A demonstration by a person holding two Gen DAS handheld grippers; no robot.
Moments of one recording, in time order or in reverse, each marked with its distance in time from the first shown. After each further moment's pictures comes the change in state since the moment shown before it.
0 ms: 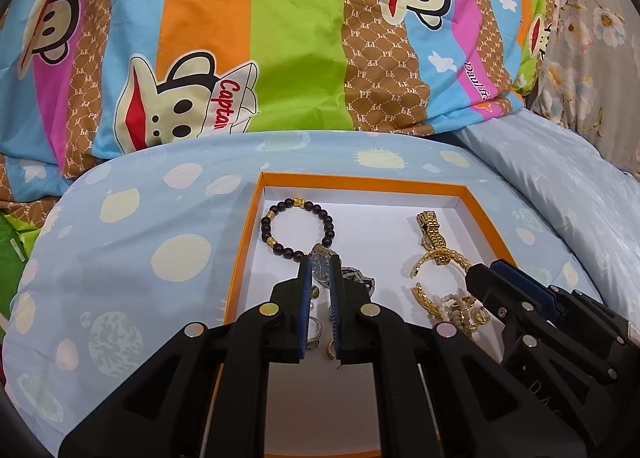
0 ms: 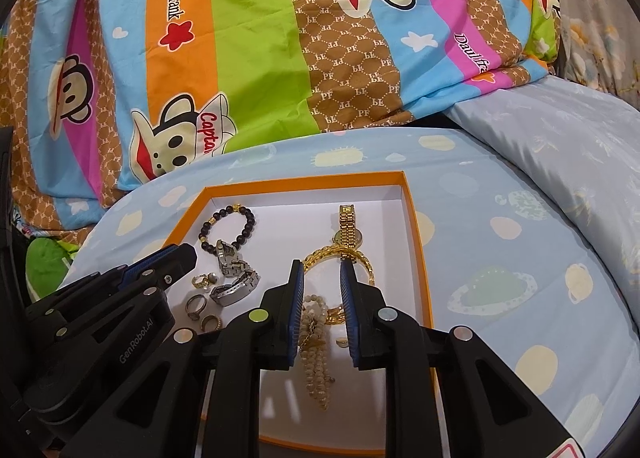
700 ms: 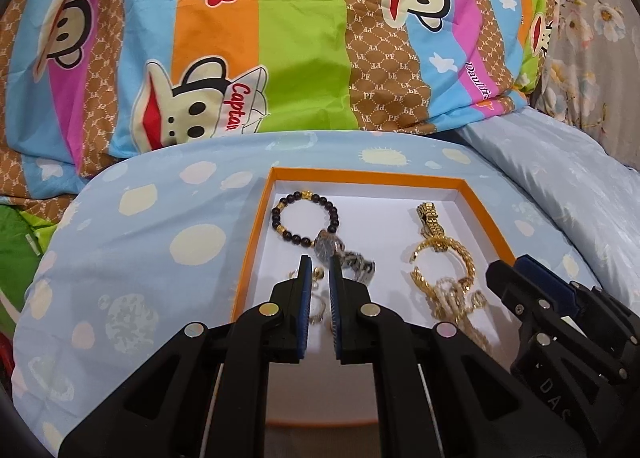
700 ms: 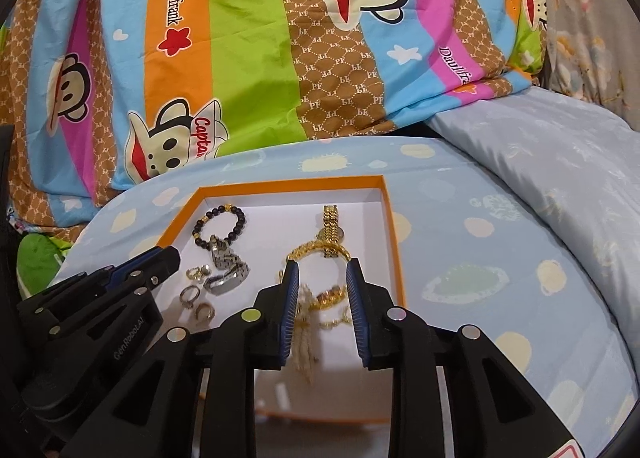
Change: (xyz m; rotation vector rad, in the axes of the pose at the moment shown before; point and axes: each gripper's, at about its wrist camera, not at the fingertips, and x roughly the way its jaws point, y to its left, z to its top) left arm -0.026 -0.004 -0.014 0.006 -0.016 0.046; right arm -0.032 -0.002 -0.015 -0.018 -0.037 -0.065
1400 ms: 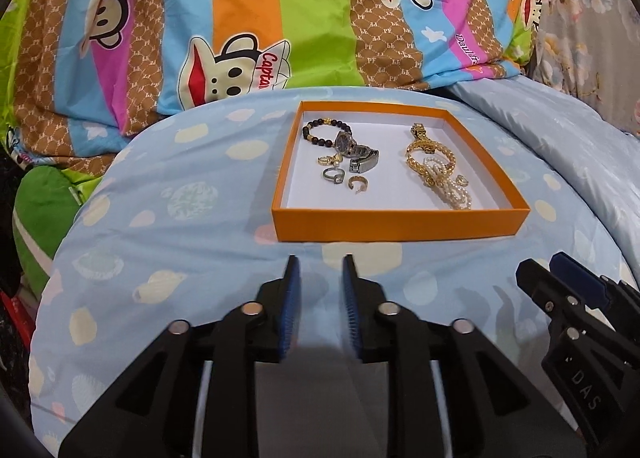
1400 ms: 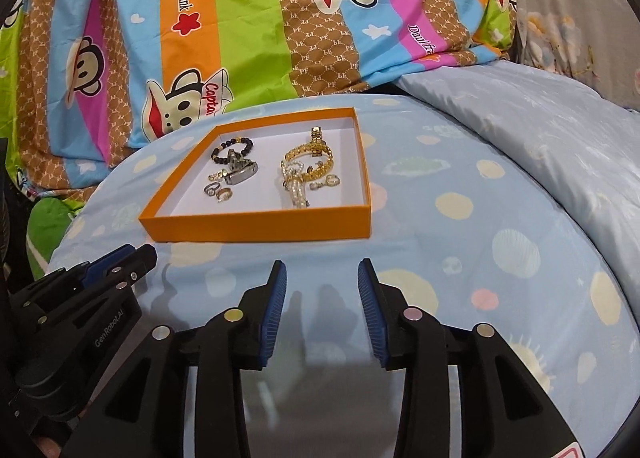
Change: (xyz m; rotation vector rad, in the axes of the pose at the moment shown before) left arm -0.074 0.003 -0.083 0.029 0.050 0.059; right arm -0.080 0.000 -0.082 0.019 0.056 -0.037
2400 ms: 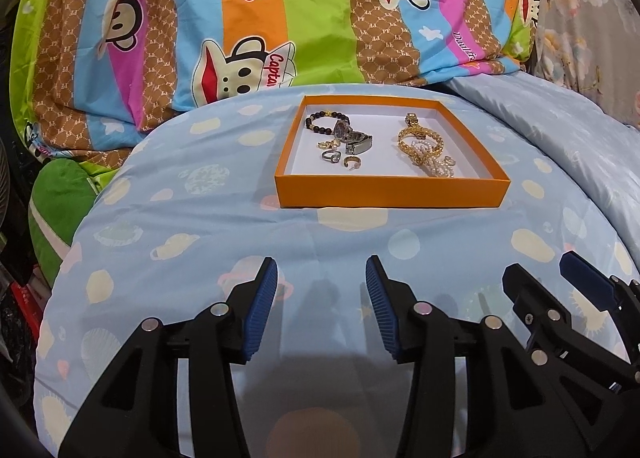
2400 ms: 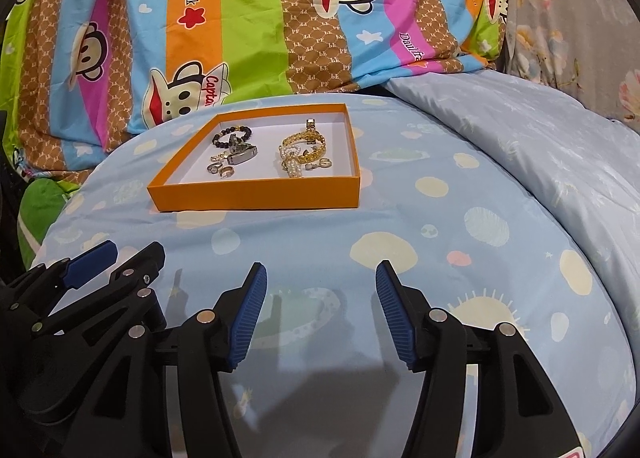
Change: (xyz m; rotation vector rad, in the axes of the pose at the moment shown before) left arm -0.027 -0.013 -0.024 0.005 -0.010 0.042; right arm -0.025 0.008 -0.021 -0.037 -0.009 -0.063
